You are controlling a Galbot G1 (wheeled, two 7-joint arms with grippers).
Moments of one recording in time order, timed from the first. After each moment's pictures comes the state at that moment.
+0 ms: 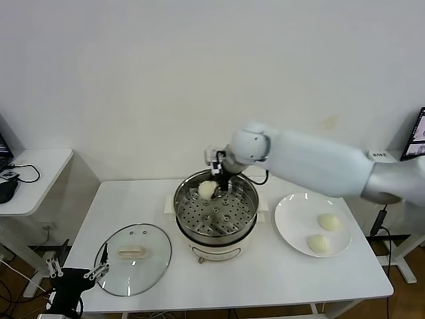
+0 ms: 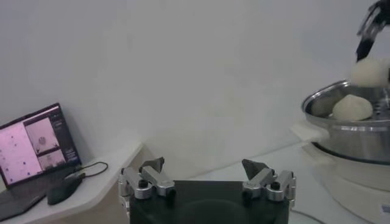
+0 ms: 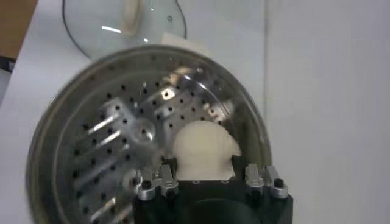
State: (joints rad) left arm 1.89 -1.33 -0.81 -2.35 0.00 0.15 -0.06; right arm 0.44 1.16 -1.14 1.35 0.40 -0.58 -0.84
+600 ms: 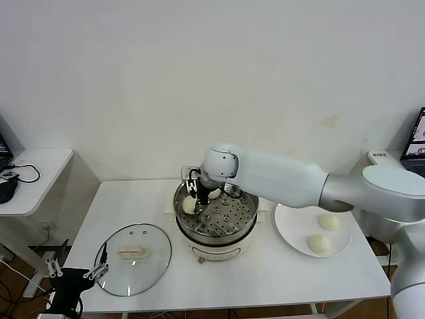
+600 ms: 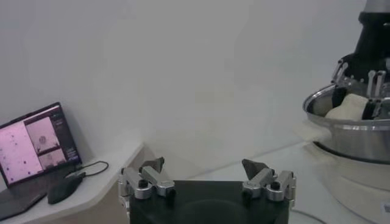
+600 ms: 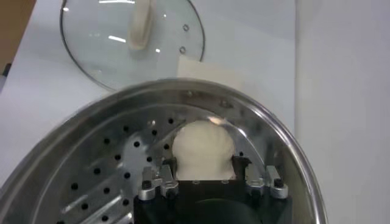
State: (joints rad) left arm 1.89 -1.33 -0.81 -2.35 0.00 0.15 -0.06; right arm 0.36 1.29 -1.14 1.25 0.37 -0.61 -0.82
